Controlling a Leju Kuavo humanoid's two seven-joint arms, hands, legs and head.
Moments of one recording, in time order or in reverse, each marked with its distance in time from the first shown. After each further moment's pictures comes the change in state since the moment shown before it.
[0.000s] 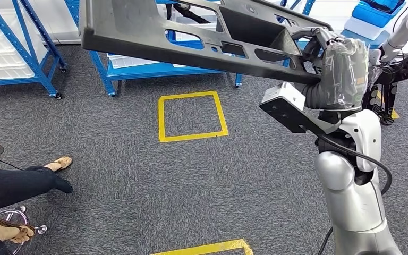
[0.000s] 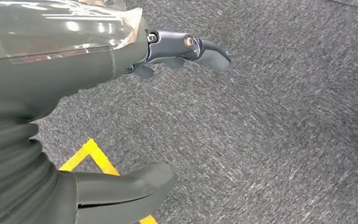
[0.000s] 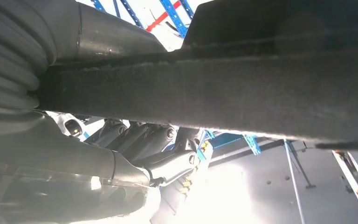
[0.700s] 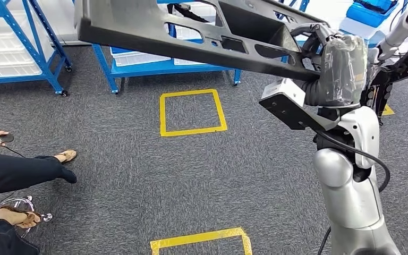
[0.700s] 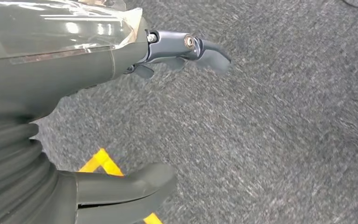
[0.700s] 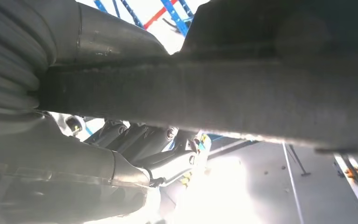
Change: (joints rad) left arm -0.005 0.004 -0.001 0.009 0.001 0.001 -0.001; right arm -0.015 0.013 0.000 0.015 0.000 -0.002 0.000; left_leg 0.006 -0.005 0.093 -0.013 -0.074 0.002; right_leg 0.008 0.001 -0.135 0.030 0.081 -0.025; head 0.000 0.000
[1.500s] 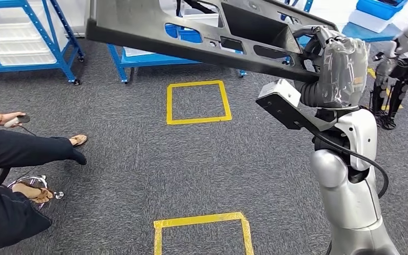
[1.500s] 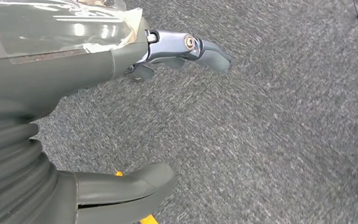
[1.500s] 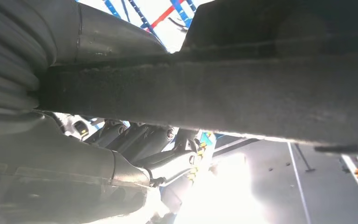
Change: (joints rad) left arm -0.014 0.008 -0.031 0.000 -0.018 0.023 0.013; right arm 0.013 0.004 0.006 0.007 0.063 -0.038 0.014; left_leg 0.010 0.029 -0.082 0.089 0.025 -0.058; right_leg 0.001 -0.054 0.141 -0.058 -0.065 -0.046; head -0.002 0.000
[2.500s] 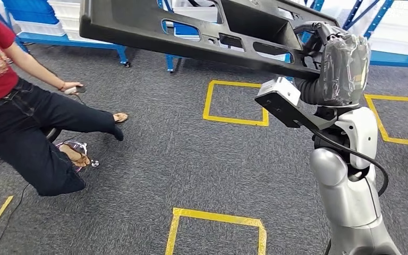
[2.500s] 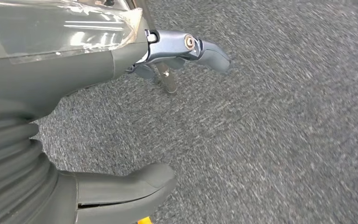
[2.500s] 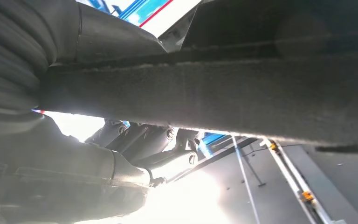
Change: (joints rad) left arm -0.006 0.001 -0.040 -0.002 0.000 0.010 0.002; right arm -0.012 -0.005 0.004 -0.008 0.012 -0.005 0.003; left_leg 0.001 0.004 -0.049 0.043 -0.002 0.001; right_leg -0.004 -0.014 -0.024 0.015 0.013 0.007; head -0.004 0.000
